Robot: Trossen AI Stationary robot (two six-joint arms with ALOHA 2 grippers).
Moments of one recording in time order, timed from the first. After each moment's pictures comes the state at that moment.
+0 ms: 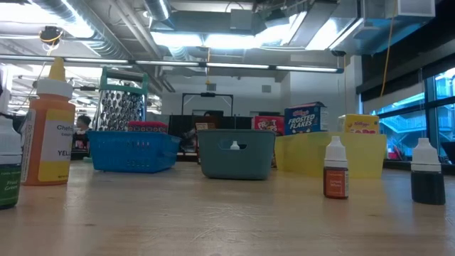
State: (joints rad) left arm -0.28 1.47 1.37 -0.48 -0.12 0.65; right arm 0.29 1.64 1.44 -0.35 0.02 0.11
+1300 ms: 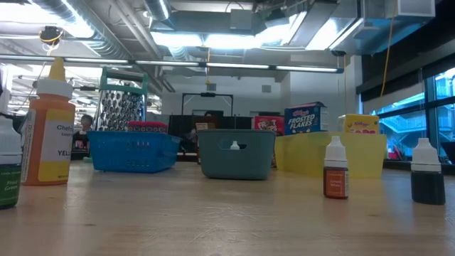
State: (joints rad) left arm -0.29 1.48 1.37 -0.41 -0.04 0.76; right arm 0.28 1.64 1.44 -0.35 0.00 0.11
